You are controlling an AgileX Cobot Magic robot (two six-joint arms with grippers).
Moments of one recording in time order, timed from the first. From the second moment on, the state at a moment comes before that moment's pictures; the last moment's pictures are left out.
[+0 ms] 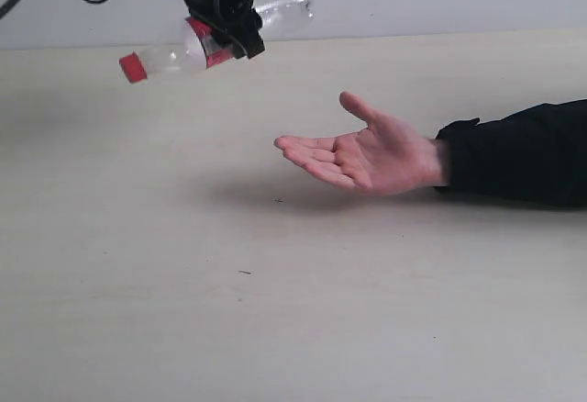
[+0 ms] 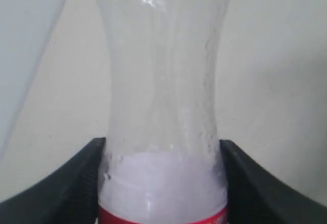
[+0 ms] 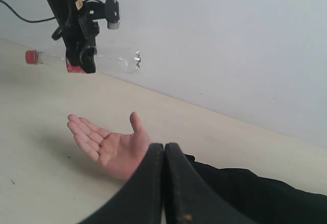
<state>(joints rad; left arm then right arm) -0.43 2.23 -2.11 0.18 1.09 0.48 0.56 0.01 -0.46 -0.23 0.72 0.06</state>
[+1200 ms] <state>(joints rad) -0.79 2.26 -2.03 0.14 1.12 1.72 0.56 0.01 -0.46 -0.23 0.72 0.06</state>
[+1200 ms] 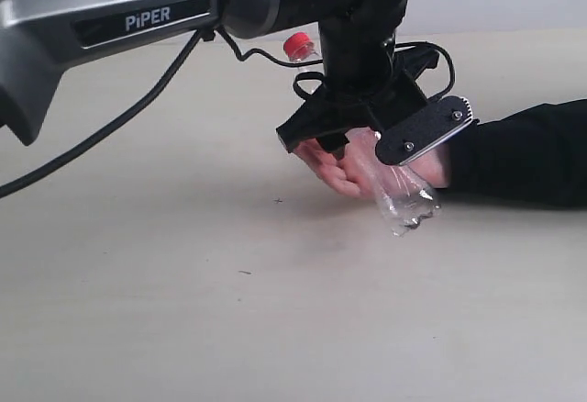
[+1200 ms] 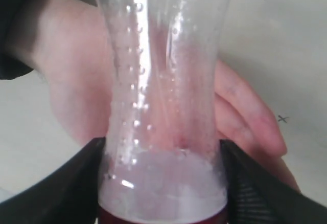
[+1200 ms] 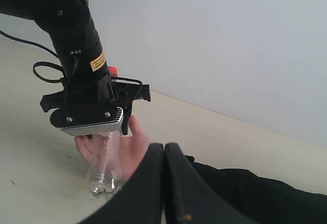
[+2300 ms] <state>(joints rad) -0.76 2.30 -2.02 0.20 1.05 1.64 0.56 0.01 -0.46 -0.23 0.72 0.06</state>
